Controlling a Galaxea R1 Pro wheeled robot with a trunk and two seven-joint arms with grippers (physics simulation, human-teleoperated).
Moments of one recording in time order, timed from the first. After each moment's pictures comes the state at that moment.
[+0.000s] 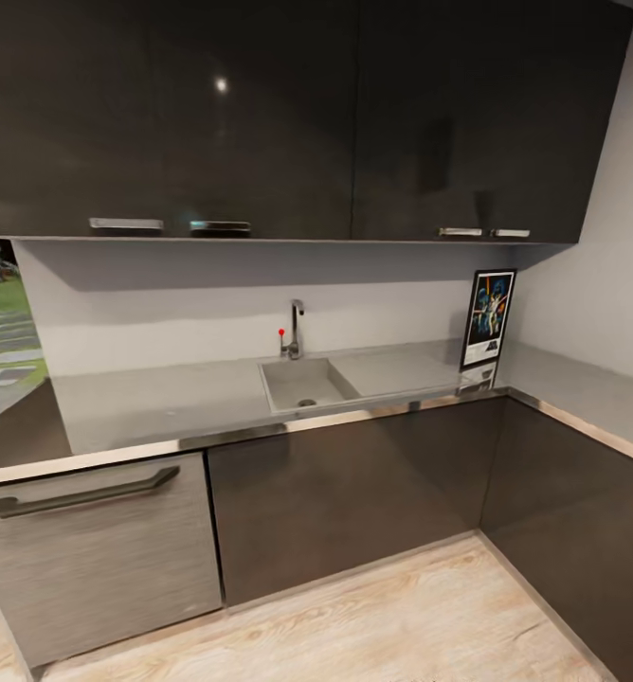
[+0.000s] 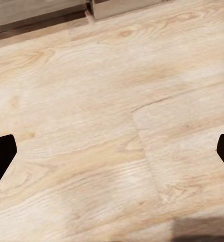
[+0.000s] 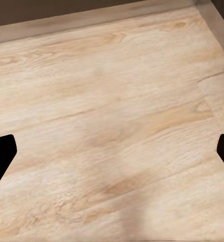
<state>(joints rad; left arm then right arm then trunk) 0.00 0.03 0.00 -0.55 -0.01 -0.10 0.00 -0.18 -0.10 -0.01 -0.45 -0.01 -0.11 -0.01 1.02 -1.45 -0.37</state>
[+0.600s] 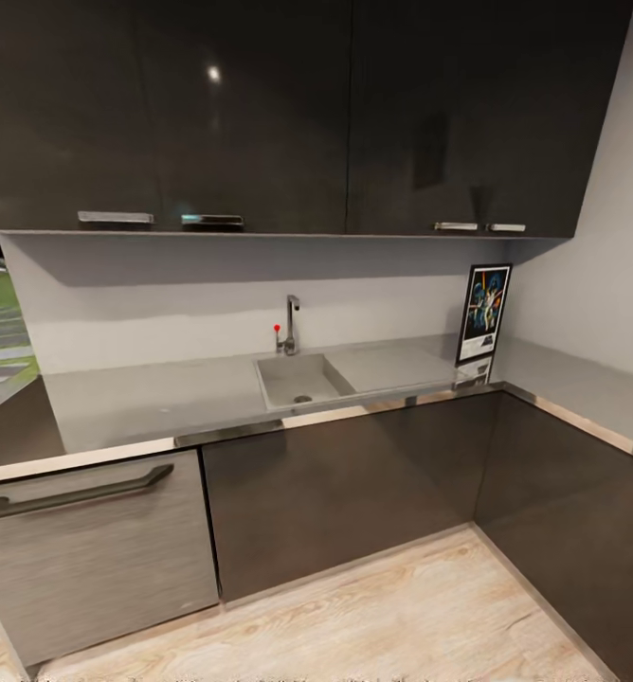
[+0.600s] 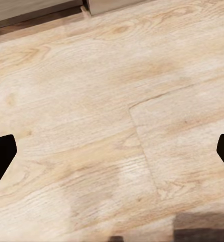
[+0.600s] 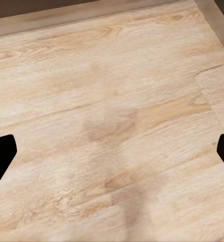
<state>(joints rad) 0.00 0.03 0.00 -0.55 -0.01 -0.10 0.00 -0.18 -0.10 -0.01 -0.45 -0.01 -0.11 -0.01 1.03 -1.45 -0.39</state>
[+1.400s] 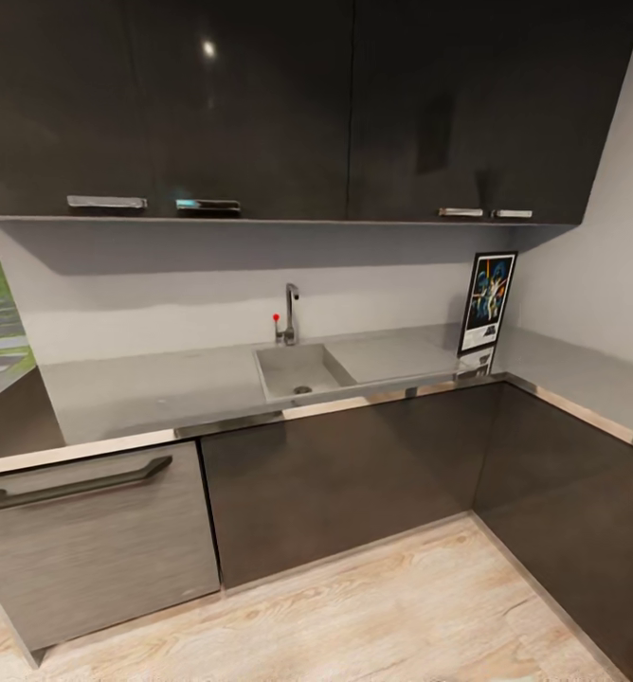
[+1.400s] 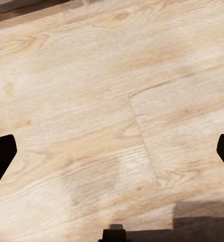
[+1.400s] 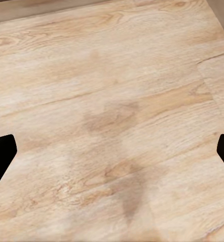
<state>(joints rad) 0.00 0.03 0.00 -0.55 -0.01 -0.10 0.00 -0.18 -0.10 -0.01 -0.45 -0.01 -0.11 -0.01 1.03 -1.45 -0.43</state>
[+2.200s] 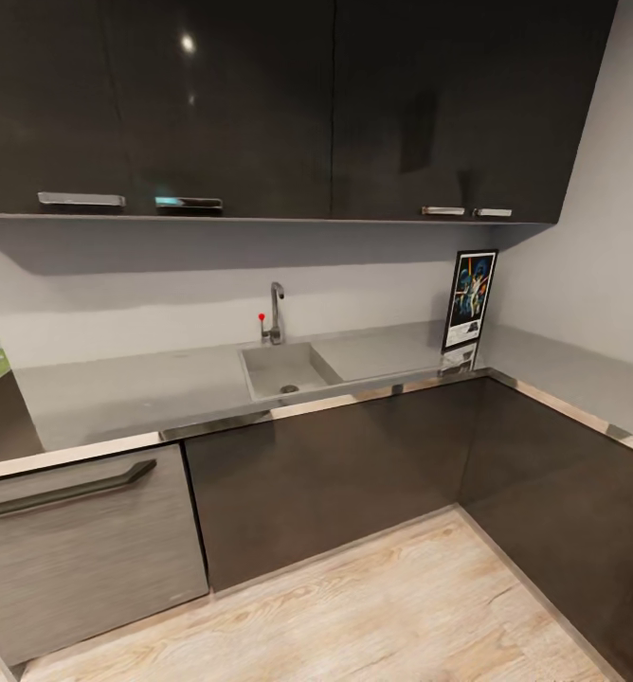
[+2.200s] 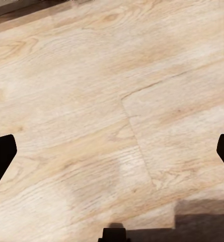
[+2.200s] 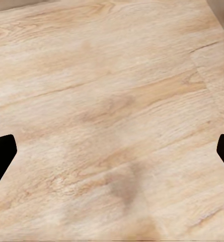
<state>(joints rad) 0.00 0.03 0.00 -0.55 -0.01 -0.10 0.00 -0.18 -0.09 0.00 -0.44 0.00 -0.11 0.00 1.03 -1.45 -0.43</state>
